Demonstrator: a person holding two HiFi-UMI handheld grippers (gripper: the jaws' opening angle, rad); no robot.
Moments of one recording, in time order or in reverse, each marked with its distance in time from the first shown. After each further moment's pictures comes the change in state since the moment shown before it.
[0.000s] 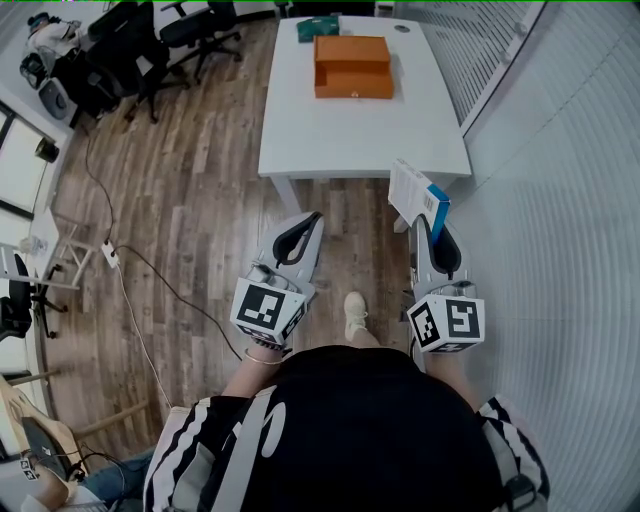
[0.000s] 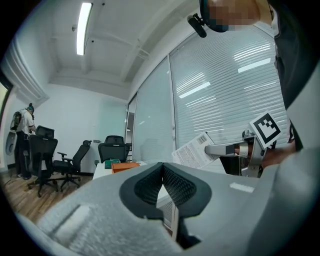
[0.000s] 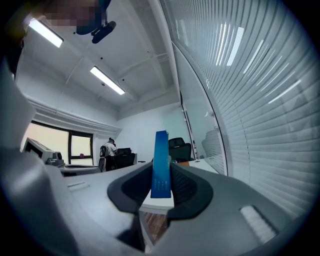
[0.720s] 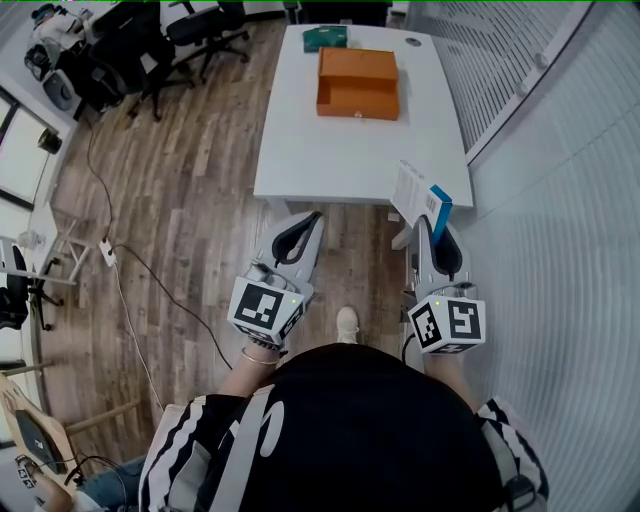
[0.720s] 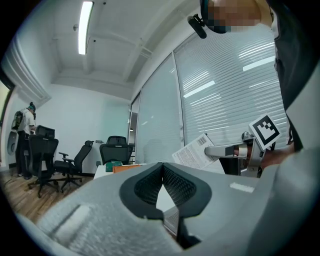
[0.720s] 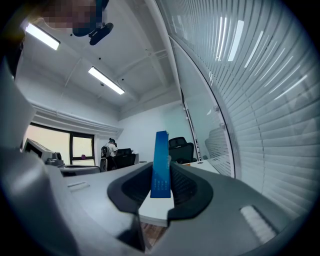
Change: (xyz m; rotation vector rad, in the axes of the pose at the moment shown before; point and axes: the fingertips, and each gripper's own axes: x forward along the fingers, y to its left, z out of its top) left arm 0.067 0.036 0.012 -0.008 -0.006 0.036; right arm 0.076 -0.036 0.012 0.016 0.011 0.037
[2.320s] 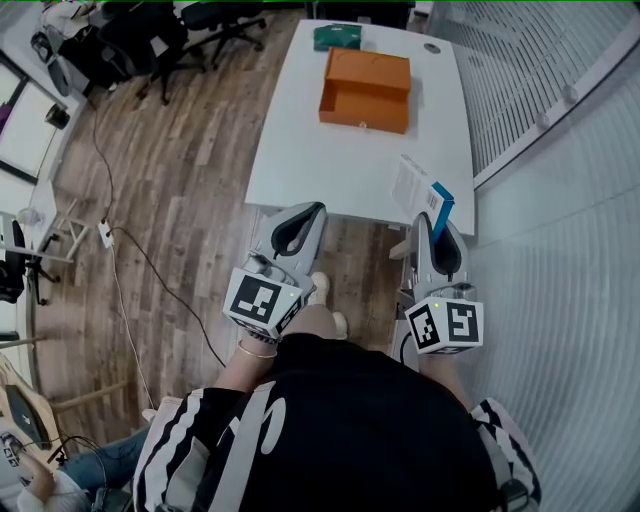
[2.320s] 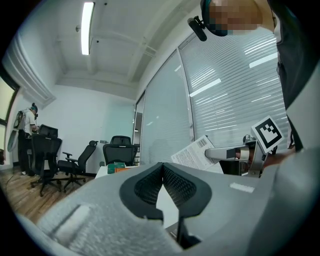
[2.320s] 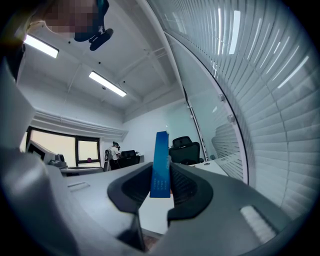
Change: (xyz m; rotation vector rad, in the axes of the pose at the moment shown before) left arm 0.072 0.025 0.002 -0.011 -0.008 0.065; right arm 0.071 -0.038 0.006 0.029 -0.017 0.087
